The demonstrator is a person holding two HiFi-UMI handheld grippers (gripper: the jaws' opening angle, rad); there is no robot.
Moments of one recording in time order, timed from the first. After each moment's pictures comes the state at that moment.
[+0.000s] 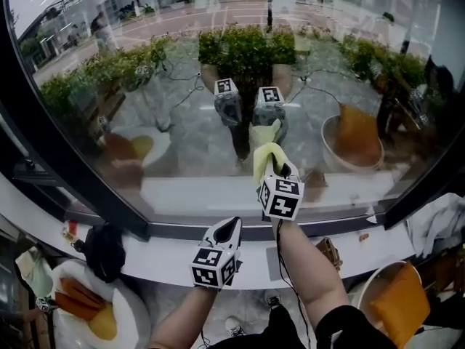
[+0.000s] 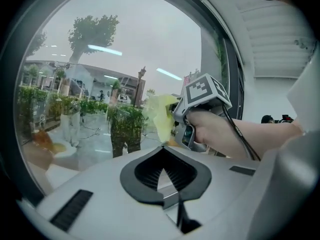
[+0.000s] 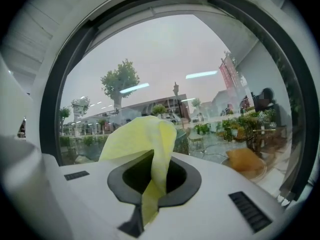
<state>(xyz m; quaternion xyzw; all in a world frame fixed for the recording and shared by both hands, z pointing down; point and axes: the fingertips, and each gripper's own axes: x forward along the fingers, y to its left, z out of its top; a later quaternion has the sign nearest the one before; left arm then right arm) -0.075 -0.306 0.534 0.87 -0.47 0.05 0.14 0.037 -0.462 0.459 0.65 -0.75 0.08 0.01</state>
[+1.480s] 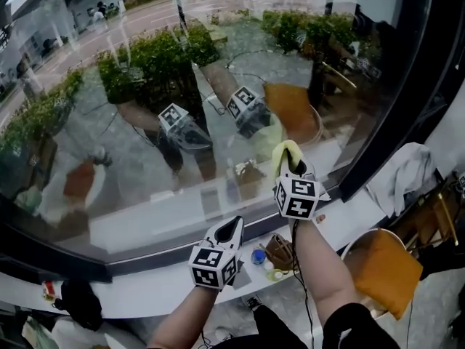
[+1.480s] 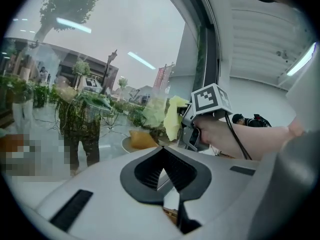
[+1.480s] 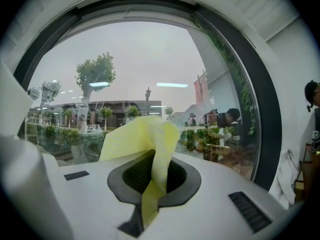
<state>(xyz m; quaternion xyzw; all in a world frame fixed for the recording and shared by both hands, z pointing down) 0.205 -0.335 0.553 0.94 -0.29 0.08 0.15 0.400 -0.431 0.474 0.78 -0.62 0.04 0.03</state>
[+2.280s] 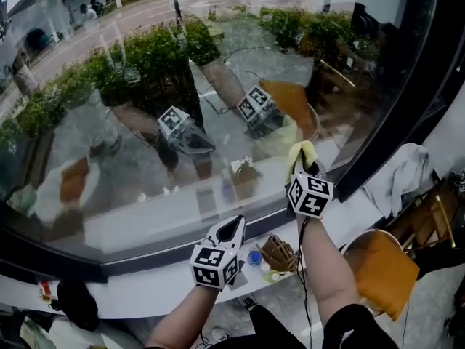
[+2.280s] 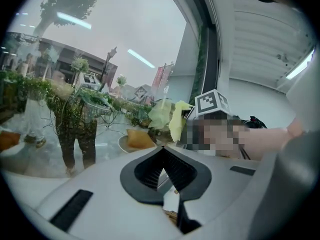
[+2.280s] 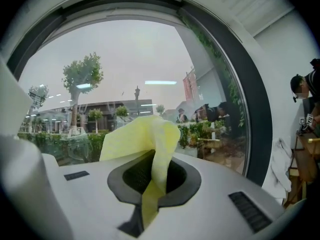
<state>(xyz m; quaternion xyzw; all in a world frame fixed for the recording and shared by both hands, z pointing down) 0.223 -0.346 0.560 0.94 -0.28 0.08 0.17 0.455 -0.426 0.490 0.81 -0.58 0.07 0.00</state>
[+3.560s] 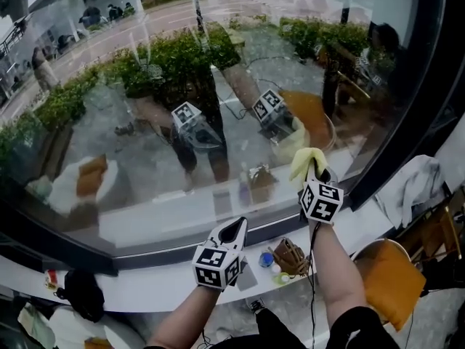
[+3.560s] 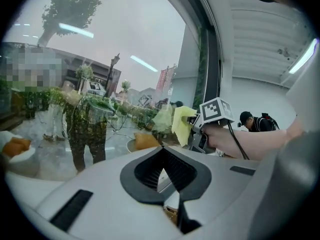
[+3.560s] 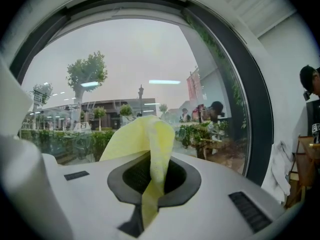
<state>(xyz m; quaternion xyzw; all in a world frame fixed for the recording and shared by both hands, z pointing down) 0.178 -0.335 0.541 0.94 -0.31 0.08 0.14 0.435 -0.410 0.488 0.80 -0.60 0.07 0.01</state>
